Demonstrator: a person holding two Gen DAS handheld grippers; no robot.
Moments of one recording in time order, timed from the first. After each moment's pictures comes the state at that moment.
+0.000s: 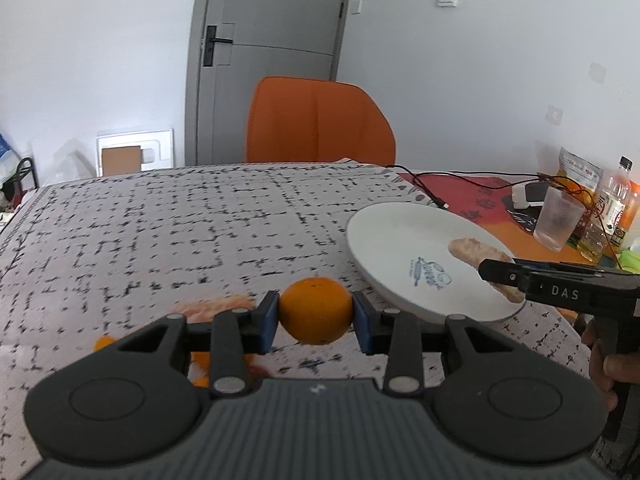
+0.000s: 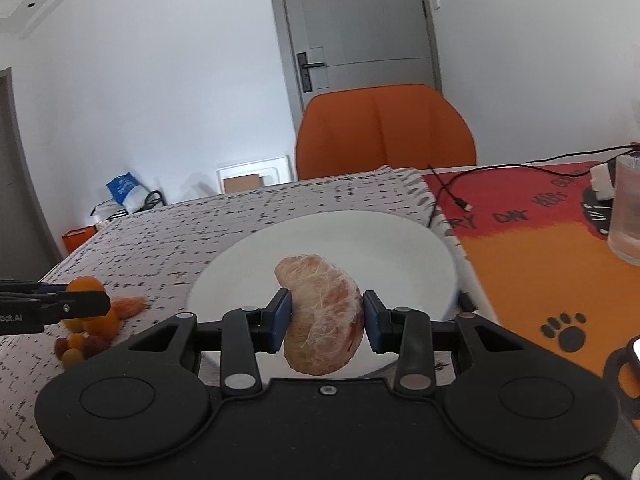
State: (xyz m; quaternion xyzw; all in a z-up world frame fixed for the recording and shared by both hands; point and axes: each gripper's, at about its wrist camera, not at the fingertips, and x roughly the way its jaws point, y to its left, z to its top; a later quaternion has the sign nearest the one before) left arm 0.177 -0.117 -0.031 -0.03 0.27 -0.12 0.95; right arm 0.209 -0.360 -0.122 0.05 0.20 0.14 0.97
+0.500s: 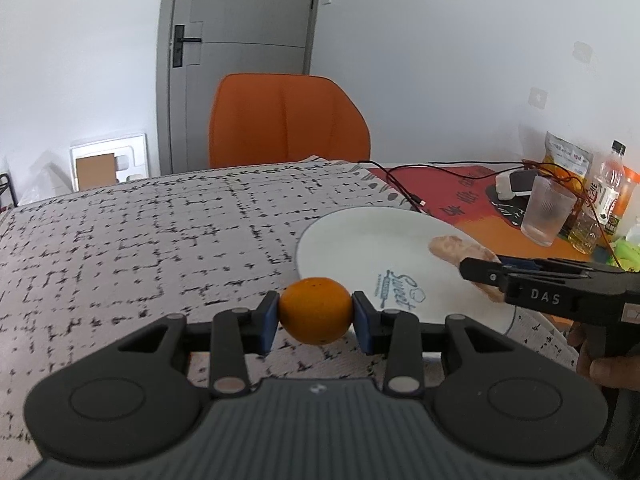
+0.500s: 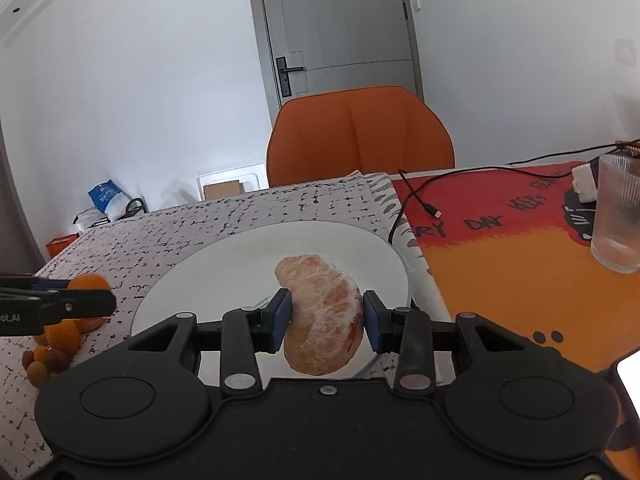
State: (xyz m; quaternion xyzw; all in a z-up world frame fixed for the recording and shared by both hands) left arm 0.213 -0.161 -0.031 -0.01 0.28 -0.14 0.95; right arm 0.228 -0.382 -0.125 0.05 0.19 0.12 0.97
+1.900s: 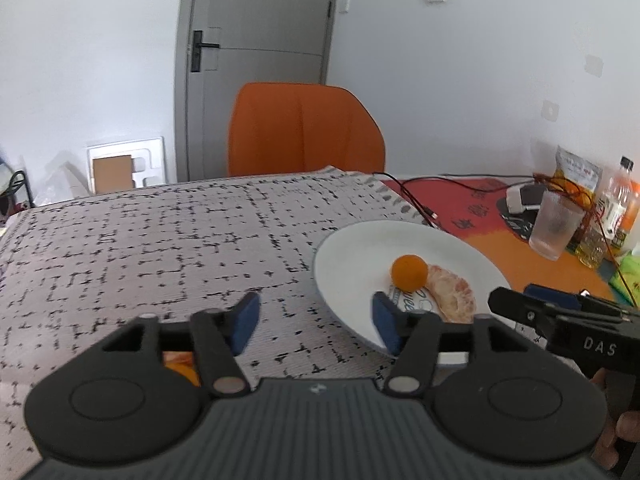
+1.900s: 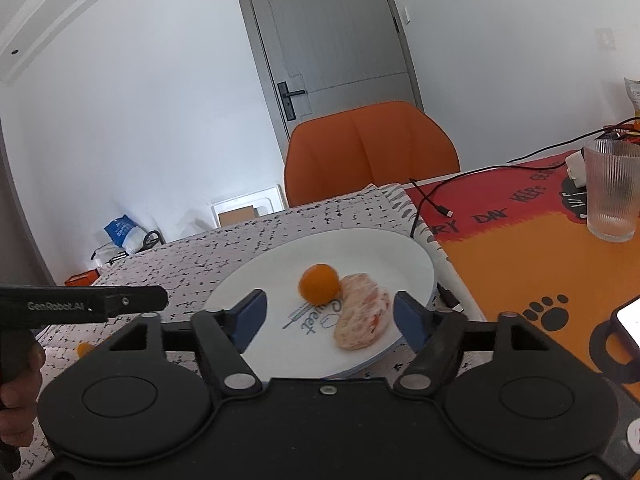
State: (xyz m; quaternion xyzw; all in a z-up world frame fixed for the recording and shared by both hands) left arm 0.198 -0.144 -0.016 -0.02 0.27 -0.12 0.96; right arm 0.183 -0.374 -0.117 0.10 0.17 0.12 0.97
